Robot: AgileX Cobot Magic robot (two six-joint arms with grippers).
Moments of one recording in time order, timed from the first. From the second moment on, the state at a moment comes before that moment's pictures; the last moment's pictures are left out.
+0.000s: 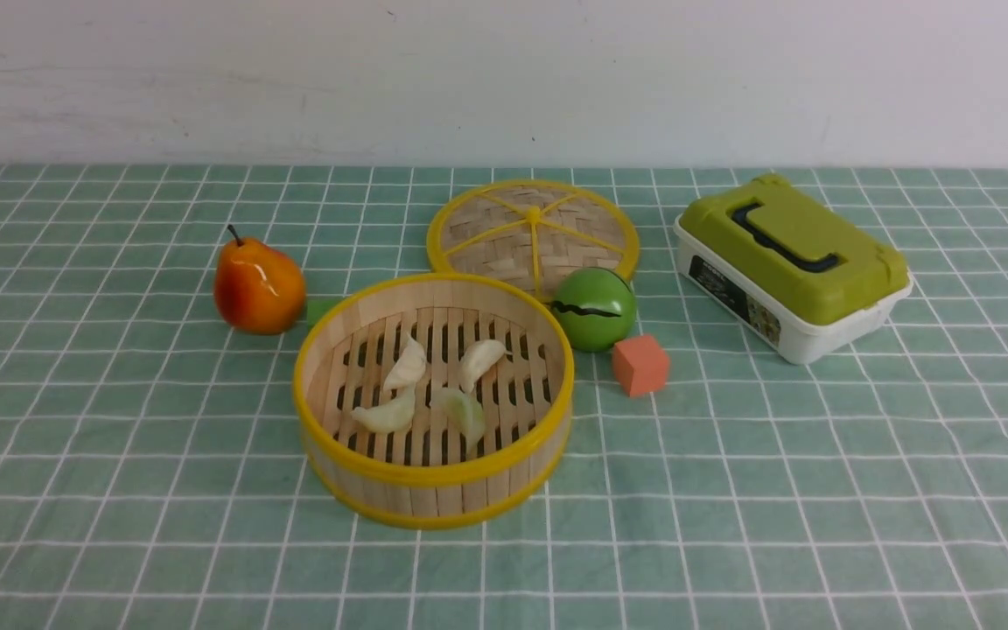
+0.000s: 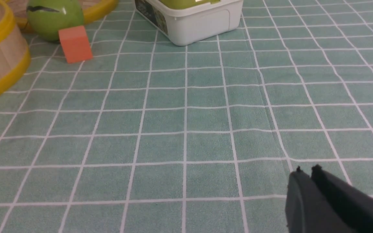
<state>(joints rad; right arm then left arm) -0.03 -0.01 0.02 0.09 0.38 0.00 -0.45 0.10 -0.36 0.31 0.66 -0.42</state>
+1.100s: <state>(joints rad) -0.03 -0.01 0.02 0.09 0.38 0.00 -0.07 -0.01 0.03 -0.07 0.40 -0.11</state>
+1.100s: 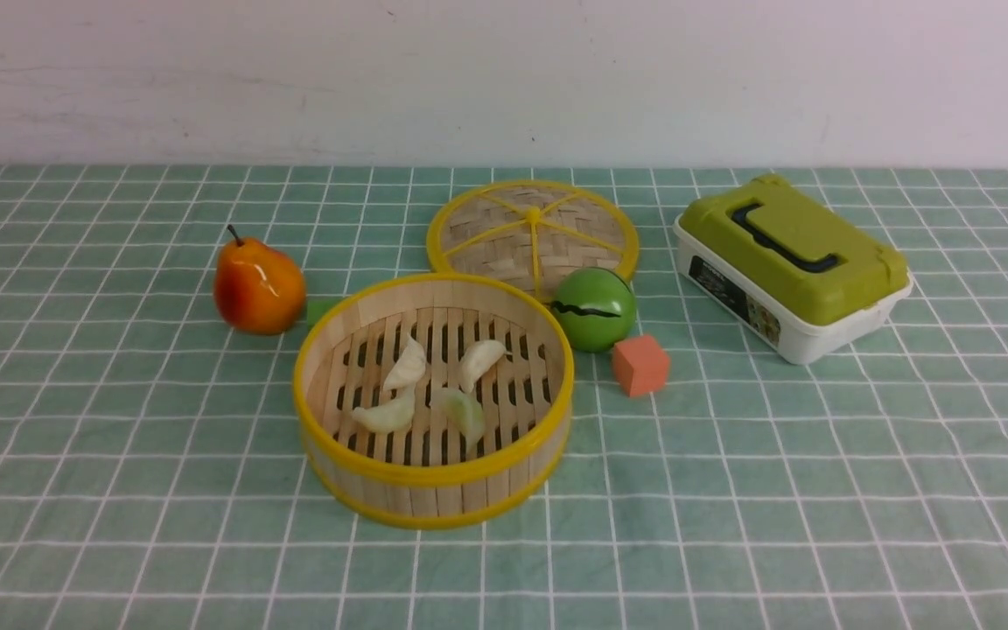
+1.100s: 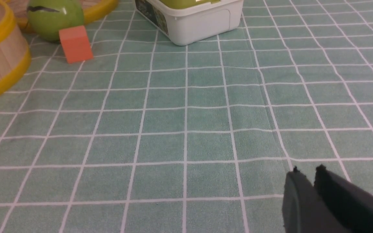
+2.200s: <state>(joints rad) -0.03 -0.01 0.02 0.09 0.38 0.00 -0.07 -0.01 0.03 -0.07 0.40 -0.11</state>
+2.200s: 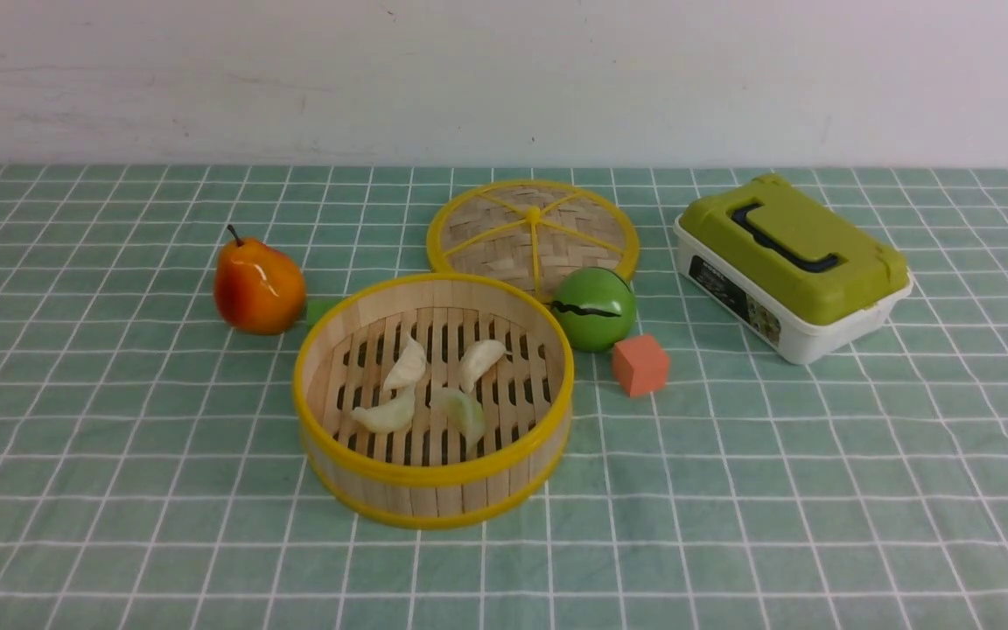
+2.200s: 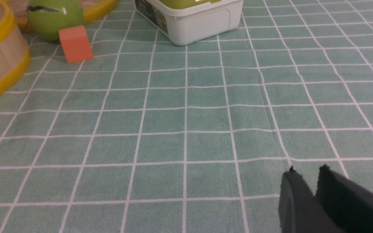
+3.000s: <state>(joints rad) -0.03 -0.01 0.02 0.09 0.38 0.00 -0.07 -0.01 0.03 -0.07 0.40 -0.10</state>
